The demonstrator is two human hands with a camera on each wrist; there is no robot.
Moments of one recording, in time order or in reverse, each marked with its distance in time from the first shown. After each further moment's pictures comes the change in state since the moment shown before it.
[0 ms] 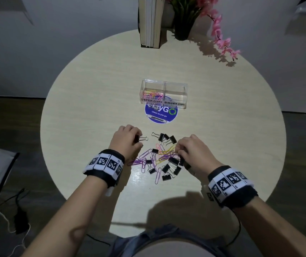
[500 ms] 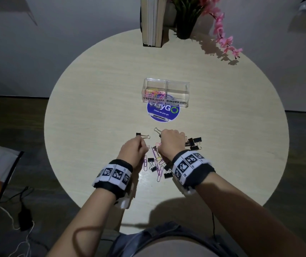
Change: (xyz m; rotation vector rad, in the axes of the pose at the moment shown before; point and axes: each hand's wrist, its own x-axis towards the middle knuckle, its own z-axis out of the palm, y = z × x) left_hand -0.024 0.015 0.018 -0.318 -0.061 -0.152; right_hand 0.049 -0.066 0.030 -0.271 0.007 0.221
